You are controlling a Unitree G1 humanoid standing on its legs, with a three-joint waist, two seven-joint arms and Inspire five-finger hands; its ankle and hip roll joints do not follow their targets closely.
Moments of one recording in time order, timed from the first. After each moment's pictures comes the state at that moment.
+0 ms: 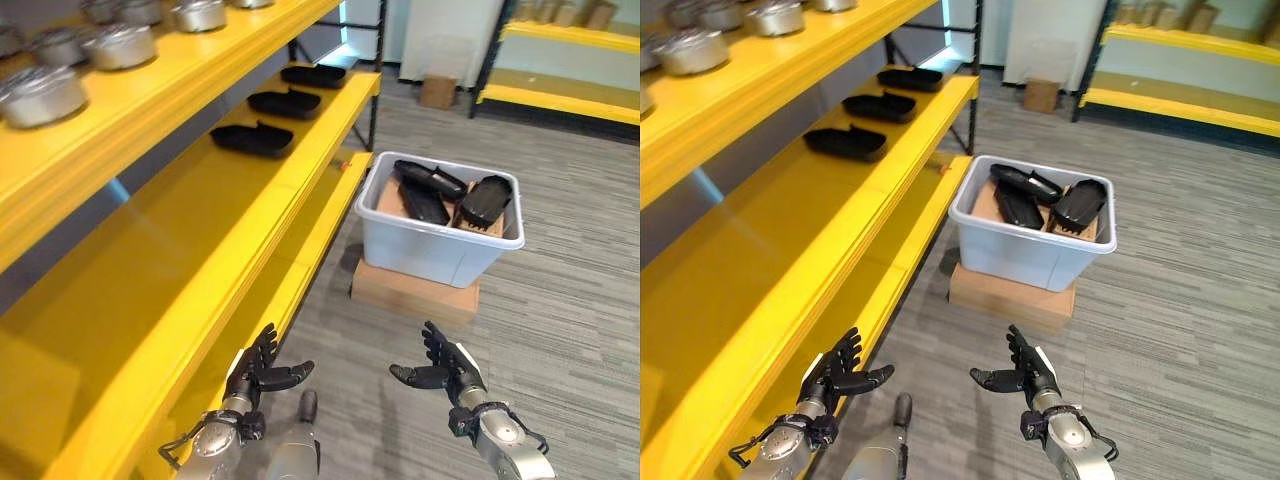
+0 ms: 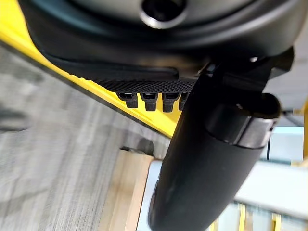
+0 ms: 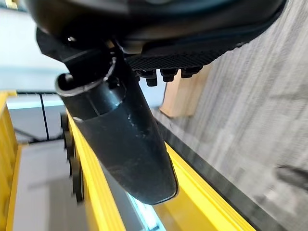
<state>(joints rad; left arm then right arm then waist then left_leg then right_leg) 0.12 0.37 -0.24 0.34 -0.47 -0.11 0.06 0.12 -0.40 0.31 0.32 0.43 -0.06 -0.05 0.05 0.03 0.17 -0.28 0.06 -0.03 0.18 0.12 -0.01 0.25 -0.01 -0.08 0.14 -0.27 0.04</state>
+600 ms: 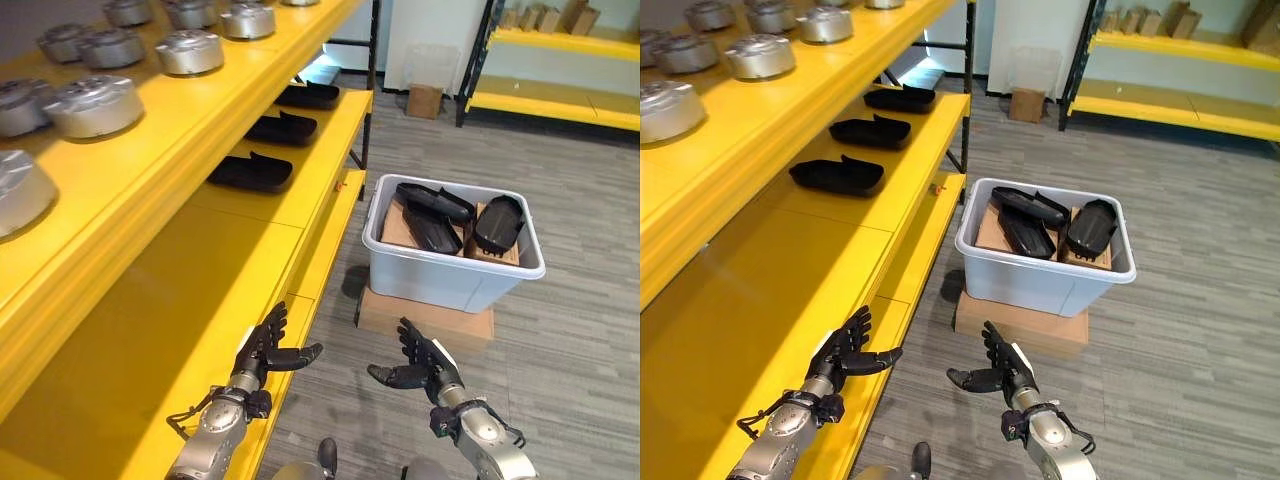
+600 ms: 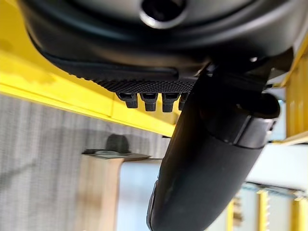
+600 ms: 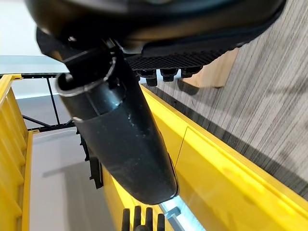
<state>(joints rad) 0.03 0.41 -0.29 0.31 -0.46 -0.11 0.06 0.08 -0.33 0.34 0.27 0.39 -0.06 -0.02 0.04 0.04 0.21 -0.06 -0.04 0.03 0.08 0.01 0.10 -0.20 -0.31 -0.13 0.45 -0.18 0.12</state>
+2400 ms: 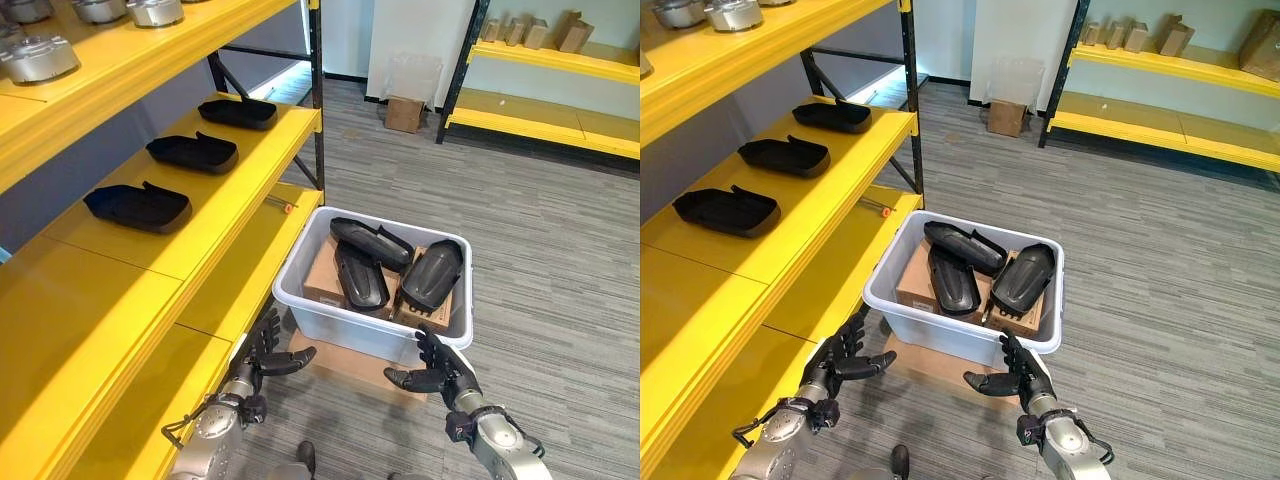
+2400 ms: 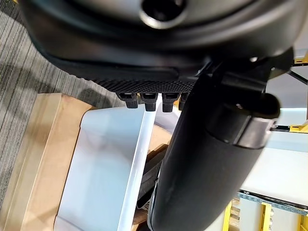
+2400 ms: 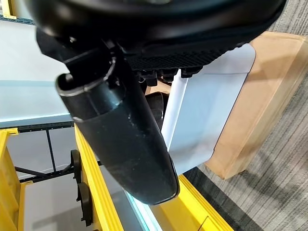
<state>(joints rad) 0.08 0.38 -0.23 0.33 -0.48 -0.09 0.04 0.13 -0.36 0.27 0.27 0.40 -0.05 -0.02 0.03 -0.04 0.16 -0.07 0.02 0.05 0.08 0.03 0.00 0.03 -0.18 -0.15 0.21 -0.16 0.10</state>
